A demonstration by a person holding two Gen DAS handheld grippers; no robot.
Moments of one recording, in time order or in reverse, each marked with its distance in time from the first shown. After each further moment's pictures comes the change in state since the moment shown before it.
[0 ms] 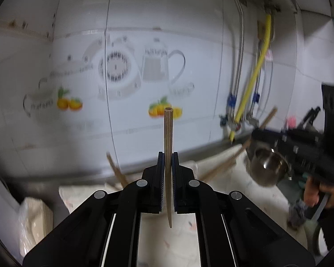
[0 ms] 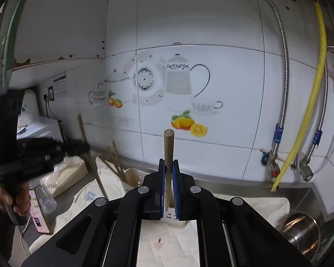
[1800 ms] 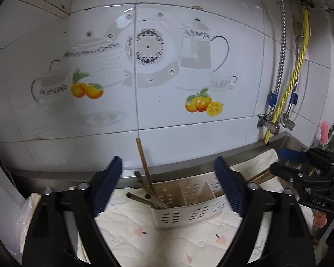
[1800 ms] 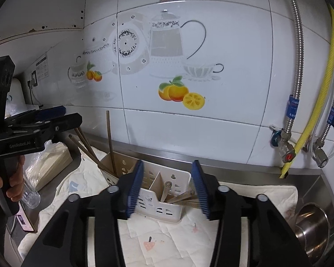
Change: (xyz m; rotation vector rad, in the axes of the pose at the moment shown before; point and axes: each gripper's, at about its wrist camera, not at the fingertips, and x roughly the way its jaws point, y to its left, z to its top) left arm 0.057 0.036 -0.018 -0.060 0.040 0.158; right arm 0.074 -0.015 -0.028 0.022 0.119 -0.041
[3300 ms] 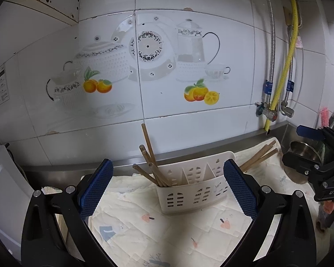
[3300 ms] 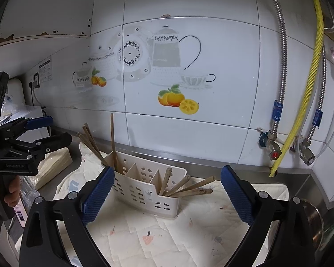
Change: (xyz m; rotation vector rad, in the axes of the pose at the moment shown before) left arm -0.035 -0.011 -0.025 0.055 0.001 0.039; right arm -0.037 0.008 -0.015 -0.006 -0.053 -0.039
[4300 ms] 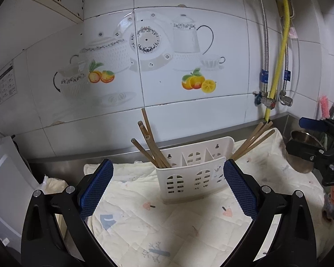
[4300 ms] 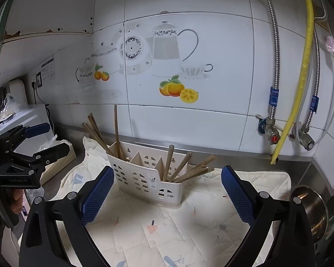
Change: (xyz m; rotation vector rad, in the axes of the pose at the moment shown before) left arm -0.016 -0.009 -0.036 0.021 -0.020 0.032; right arm -0.015 0.002 -0.023 0.027 0.013 0.011
